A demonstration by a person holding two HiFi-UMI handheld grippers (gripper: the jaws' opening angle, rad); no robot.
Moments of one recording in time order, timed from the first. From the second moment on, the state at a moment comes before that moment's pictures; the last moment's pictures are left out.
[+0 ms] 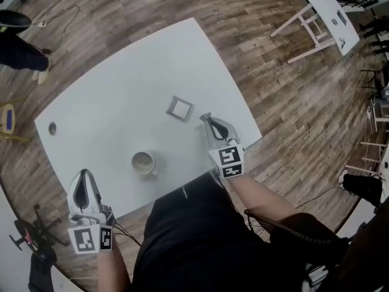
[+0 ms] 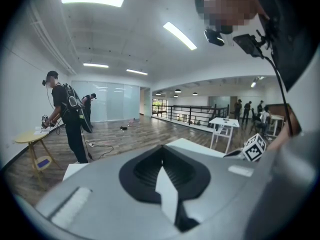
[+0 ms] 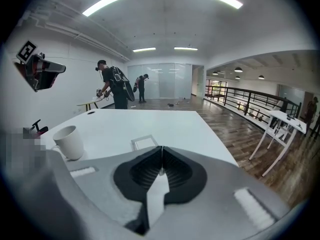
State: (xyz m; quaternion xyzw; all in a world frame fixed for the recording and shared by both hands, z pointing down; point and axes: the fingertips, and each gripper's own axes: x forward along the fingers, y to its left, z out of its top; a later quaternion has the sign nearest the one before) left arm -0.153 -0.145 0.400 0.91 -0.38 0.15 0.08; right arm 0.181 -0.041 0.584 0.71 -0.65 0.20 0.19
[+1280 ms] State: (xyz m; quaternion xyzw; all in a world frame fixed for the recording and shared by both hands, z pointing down) left arm -0.167 -0.149 0.340 0.92 -0.39 0.06 0.00; right arm 0.180 -0.050 0.490 0.72 -0.66 0.11 0.16
